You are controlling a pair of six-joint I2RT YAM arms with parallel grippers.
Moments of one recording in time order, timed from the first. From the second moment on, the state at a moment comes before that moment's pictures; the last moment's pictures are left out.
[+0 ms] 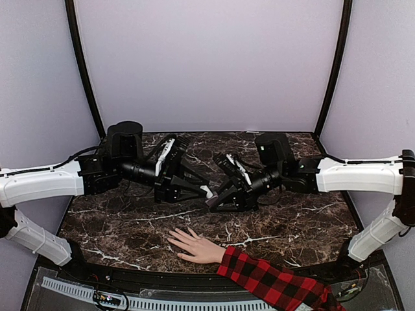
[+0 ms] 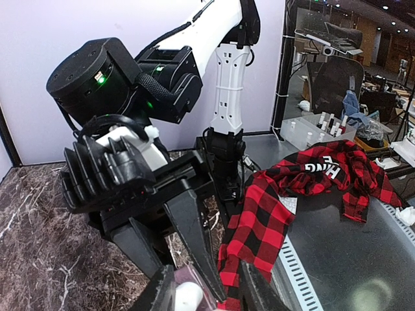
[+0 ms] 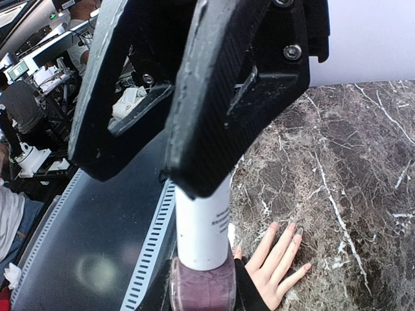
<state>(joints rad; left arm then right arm) -0.91 1.29 0.97 0.07 0.81 0.17 0.93 1.46 0.98 -0.01 -0.94 -0.08</state>
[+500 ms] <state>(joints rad) -0.91 1.31 0.97 0.06 0.79 0.17 0.94 1.46 1.01 -0.03 -0.95 -0.11</state>
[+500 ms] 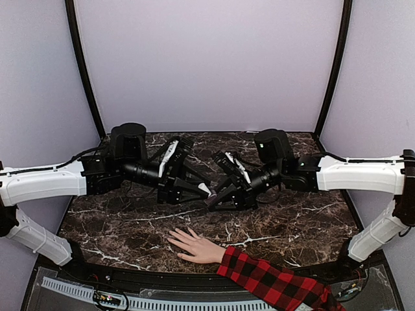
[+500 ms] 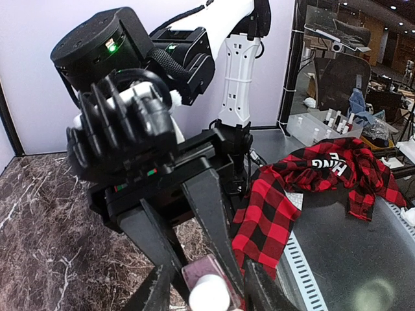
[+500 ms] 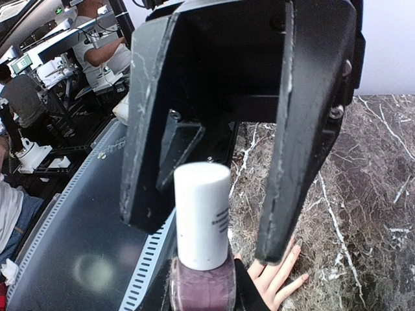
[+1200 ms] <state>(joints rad) -0.91 1.31 0.95 0.07 0.79 0.15 0.94 1.46 1.02 -0.04 -0.93 -0.13</state>
